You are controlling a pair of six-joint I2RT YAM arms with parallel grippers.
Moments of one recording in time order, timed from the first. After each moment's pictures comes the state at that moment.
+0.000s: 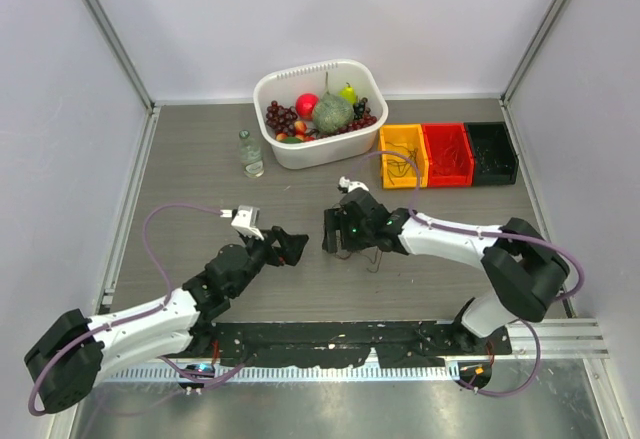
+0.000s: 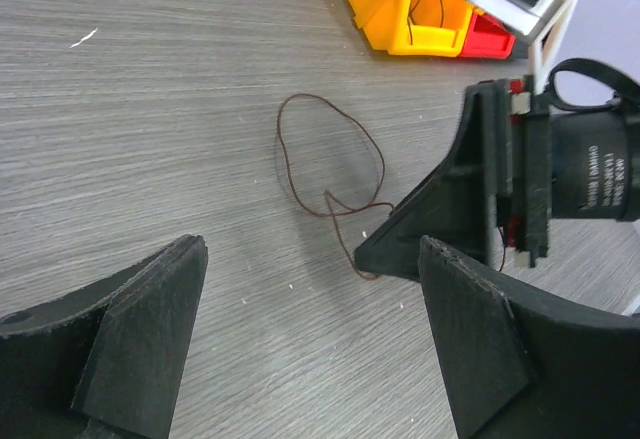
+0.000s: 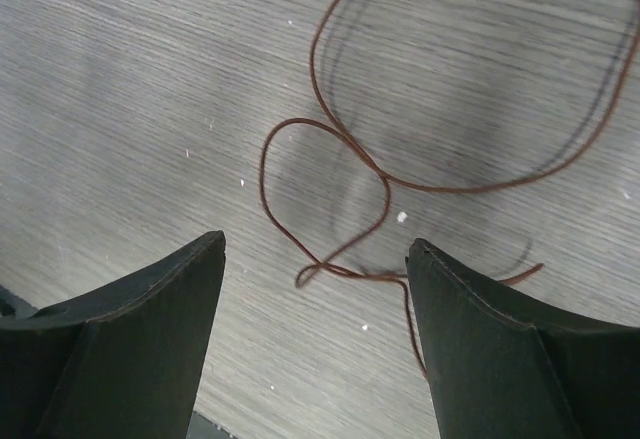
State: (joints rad) left arm -0.87 0.82 0.15 0.50 -0.31 -0.58; right arm 0.82 1.50 0.82 -0.18 -0.01 0.61
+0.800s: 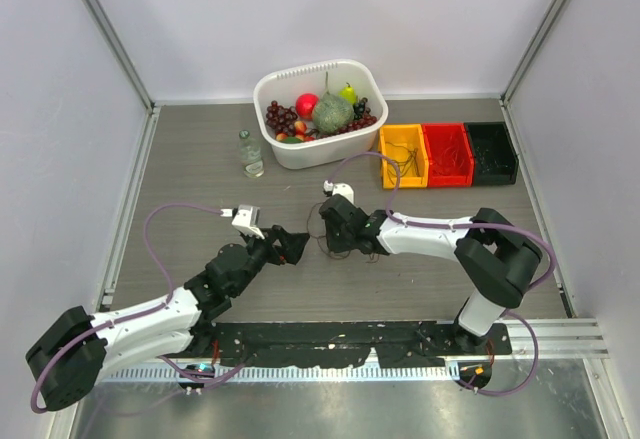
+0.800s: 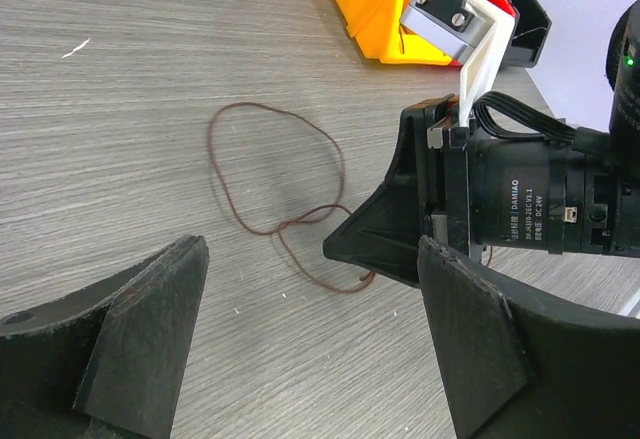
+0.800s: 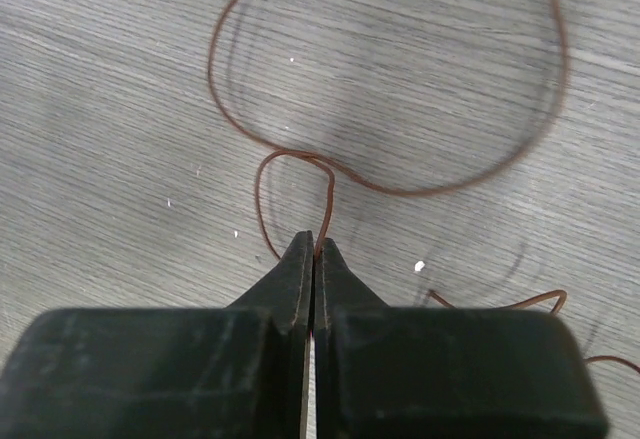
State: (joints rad) left arm -0.87 0.86 0.15 0.56 -0.31 -0.58; right arm 0.93 1.67 0.93 -0.19 0.19 0.62
